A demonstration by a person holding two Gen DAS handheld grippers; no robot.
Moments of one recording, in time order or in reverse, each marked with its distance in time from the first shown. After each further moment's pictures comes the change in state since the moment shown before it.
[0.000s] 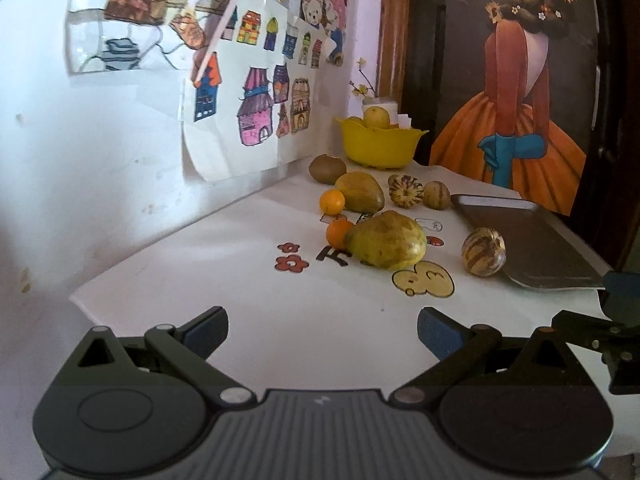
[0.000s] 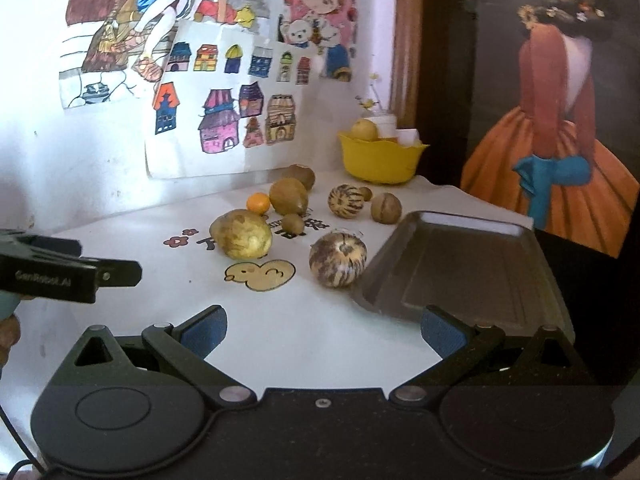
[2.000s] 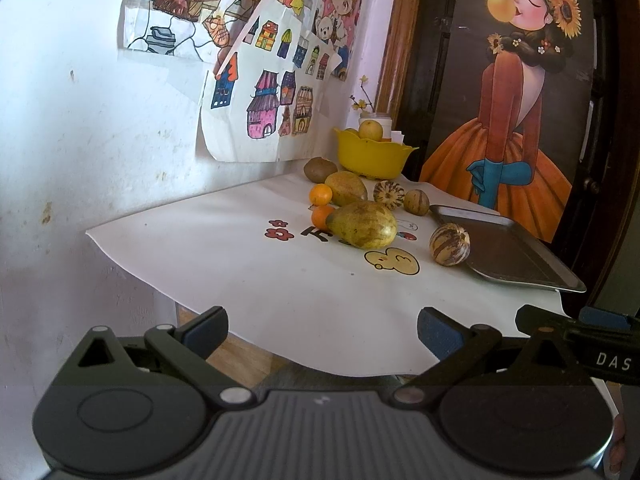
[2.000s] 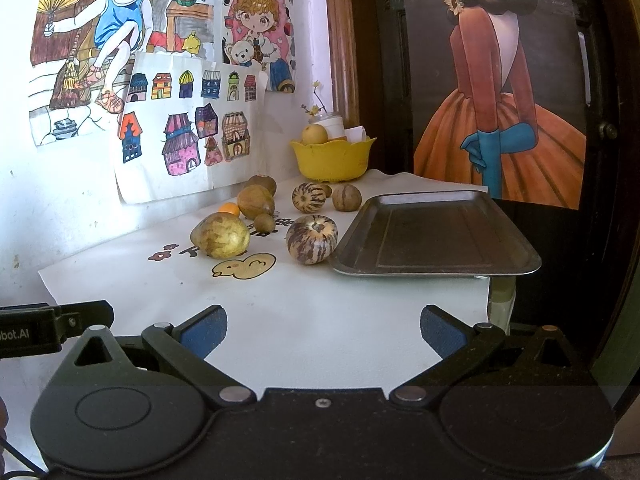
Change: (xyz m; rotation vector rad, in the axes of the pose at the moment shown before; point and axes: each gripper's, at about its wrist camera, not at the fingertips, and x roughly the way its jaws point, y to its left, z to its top) left arm -0.048 -0.012 -0.040 -0.101 -0.062 -0.022; right arm -0.029 0.014 -0.038 0.190 -0.059 -0.118
